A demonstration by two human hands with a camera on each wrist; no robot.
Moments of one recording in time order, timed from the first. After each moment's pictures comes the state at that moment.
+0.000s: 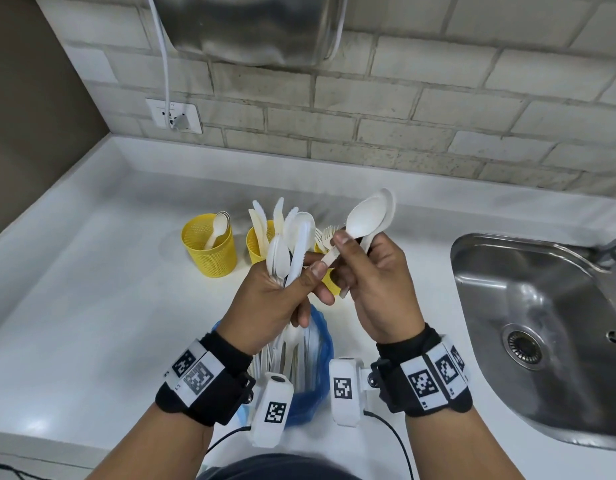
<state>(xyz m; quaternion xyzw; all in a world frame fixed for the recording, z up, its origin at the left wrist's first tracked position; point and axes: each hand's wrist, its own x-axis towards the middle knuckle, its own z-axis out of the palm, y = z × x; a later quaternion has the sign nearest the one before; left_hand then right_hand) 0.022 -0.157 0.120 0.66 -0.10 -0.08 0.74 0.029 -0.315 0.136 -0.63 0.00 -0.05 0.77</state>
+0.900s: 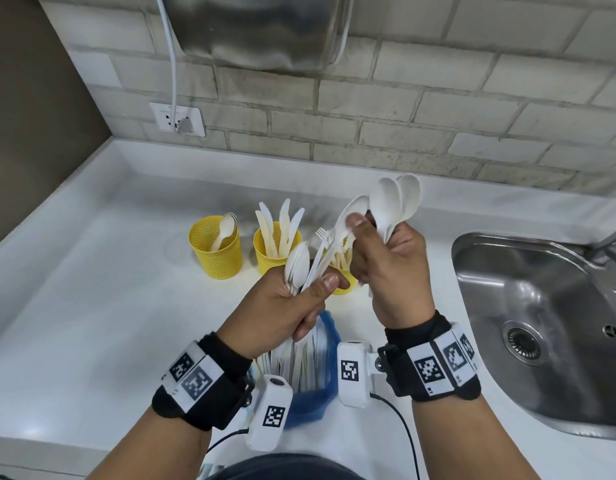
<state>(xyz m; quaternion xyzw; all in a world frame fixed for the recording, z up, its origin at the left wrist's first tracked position) 0.014 -0.138 0.132 0.69 -0.17 -0.15 0.68 0.030 -0.302 0.161 -0.64 0.01 -0.11 0.76</state>
